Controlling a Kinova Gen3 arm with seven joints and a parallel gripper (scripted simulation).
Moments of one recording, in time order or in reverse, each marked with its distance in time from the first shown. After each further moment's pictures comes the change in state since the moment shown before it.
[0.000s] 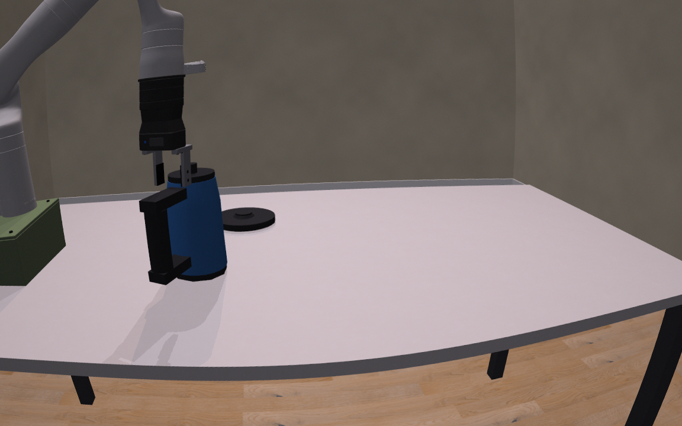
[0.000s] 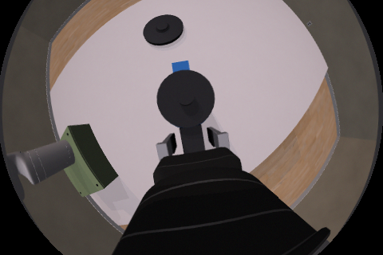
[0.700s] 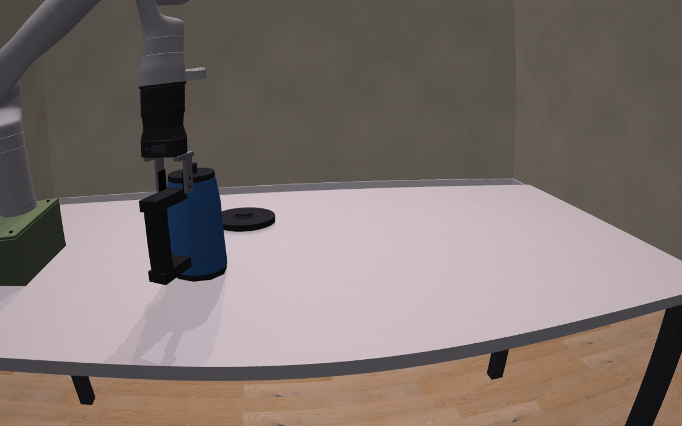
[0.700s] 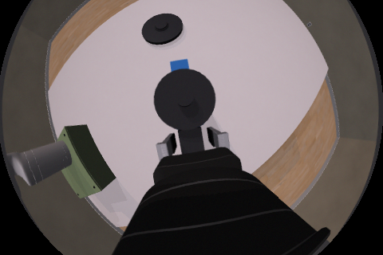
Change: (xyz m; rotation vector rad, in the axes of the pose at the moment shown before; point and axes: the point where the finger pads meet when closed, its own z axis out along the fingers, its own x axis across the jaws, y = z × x) arm 0.002 -0.002 0.011 0.003 0.007 -0.004
